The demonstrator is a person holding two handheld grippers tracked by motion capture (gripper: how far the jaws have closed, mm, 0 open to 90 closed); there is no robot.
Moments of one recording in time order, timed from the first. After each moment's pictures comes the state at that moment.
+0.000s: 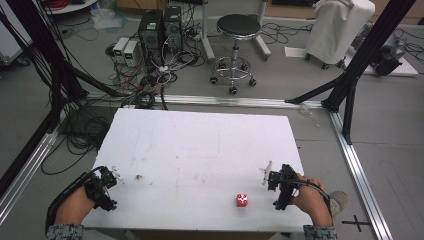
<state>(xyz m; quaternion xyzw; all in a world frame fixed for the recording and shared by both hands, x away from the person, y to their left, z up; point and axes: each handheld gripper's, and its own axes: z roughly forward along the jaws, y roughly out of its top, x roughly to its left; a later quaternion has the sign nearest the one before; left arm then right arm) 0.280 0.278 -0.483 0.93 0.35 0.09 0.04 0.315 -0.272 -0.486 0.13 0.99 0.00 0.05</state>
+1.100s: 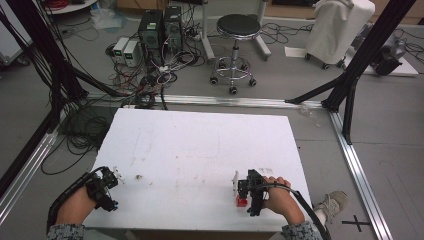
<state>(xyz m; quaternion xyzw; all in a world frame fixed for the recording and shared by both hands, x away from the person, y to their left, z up) 0.280 0.275 -0.485 0.93 0.35 0.09 0.04 0.309 -0.185 -0.510 0.00 1.00 0.03 0.02</state>
